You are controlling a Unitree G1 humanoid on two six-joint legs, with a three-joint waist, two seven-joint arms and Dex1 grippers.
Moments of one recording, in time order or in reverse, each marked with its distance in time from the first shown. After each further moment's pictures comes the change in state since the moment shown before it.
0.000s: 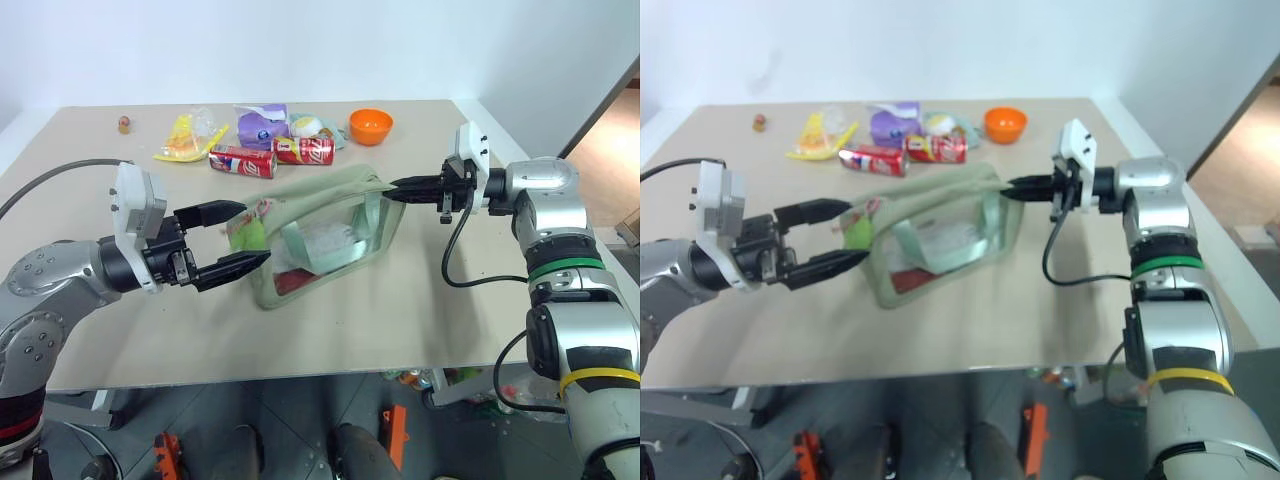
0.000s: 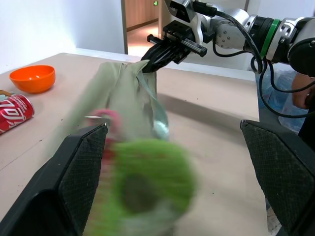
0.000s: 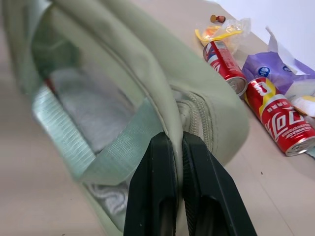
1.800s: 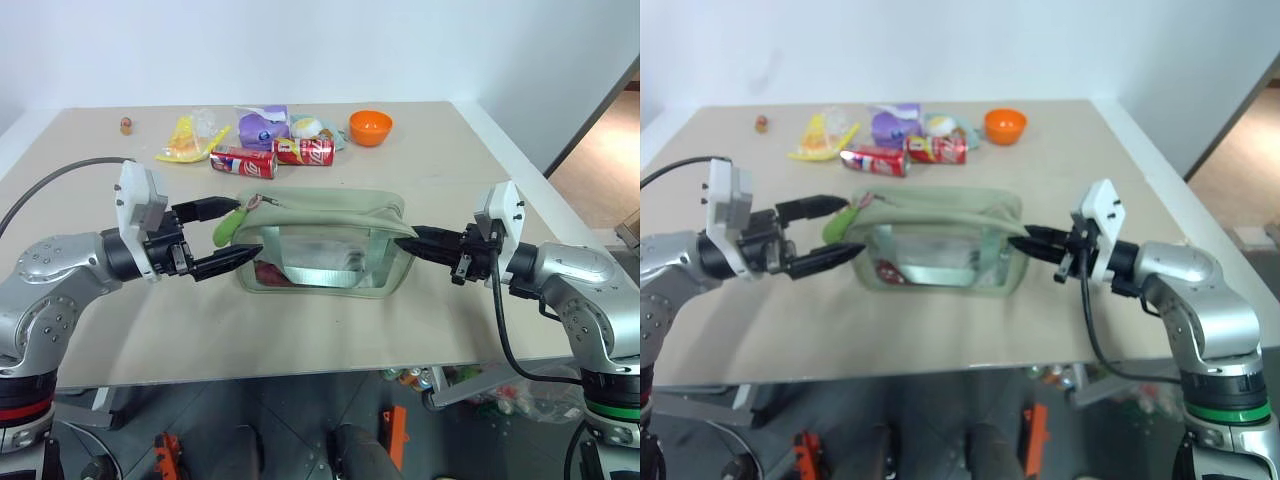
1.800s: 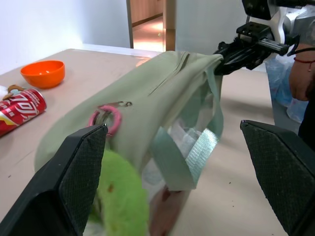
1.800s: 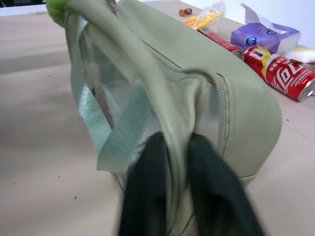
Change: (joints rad) left arm -0.059 -0.022 -0.027 0.174 0.133 -0.055 -0.104; right arm 0.708 -0.127 -0.186 -1.150 0.367 0.693 -0.508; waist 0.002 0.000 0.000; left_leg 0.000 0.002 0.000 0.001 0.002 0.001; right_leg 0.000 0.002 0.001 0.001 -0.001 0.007
